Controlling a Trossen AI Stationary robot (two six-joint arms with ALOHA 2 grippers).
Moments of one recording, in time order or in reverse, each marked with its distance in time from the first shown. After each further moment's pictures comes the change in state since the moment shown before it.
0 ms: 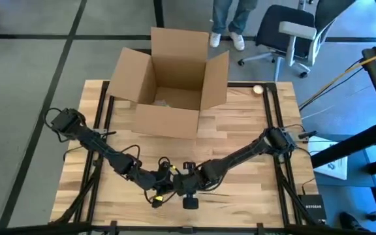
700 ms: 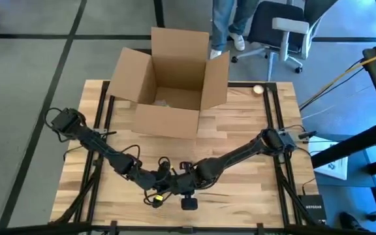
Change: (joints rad) left arm 0.000 -0.002 0.004 0.006 -0.007 -0.001; right arm -0.007 0.012 0.243 -0.214 -0.033 -0.061
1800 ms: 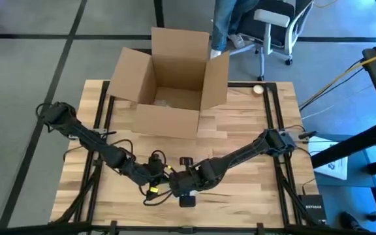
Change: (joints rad) left arm -0.001 -0.162 -0.004 -0.329 -0.038 -0.106; right arm 0.017 -0.010 -0.004 -0.012 0.186 0.006
